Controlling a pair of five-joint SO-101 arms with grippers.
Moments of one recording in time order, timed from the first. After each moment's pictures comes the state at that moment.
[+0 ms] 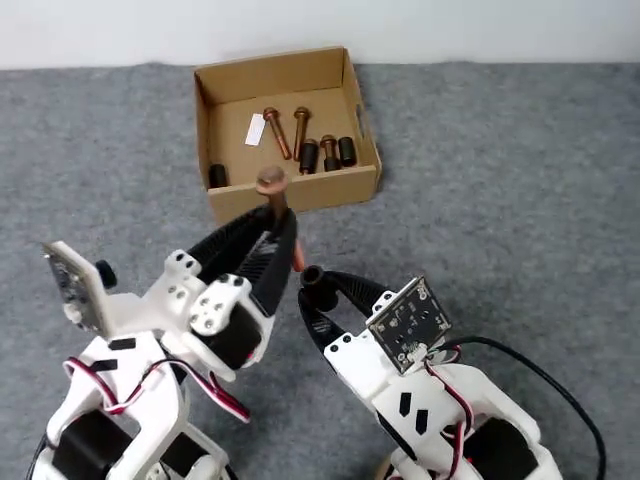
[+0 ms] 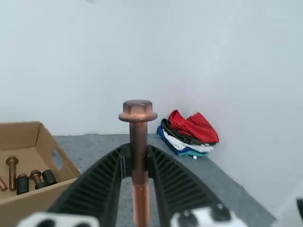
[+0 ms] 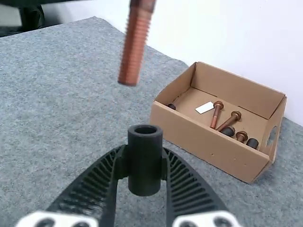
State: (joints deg) left arm 30.9 -78.0 43.8 47.5 33.0; right arm -42.2 -88.3 56.4 57.8 4.9
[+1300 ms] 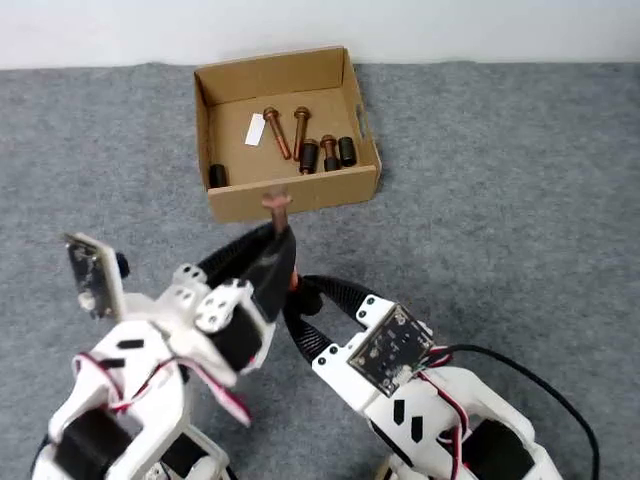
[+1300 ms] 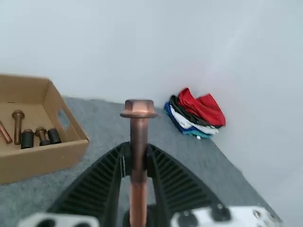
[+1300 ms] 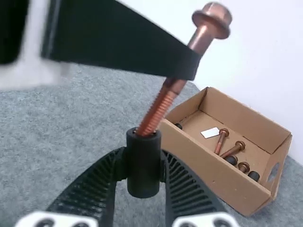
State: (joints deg) left arm 33.4 -79.3 45.6 56.4 38.0; right arm -46.3 -88.2 56.5 53.7 11.1
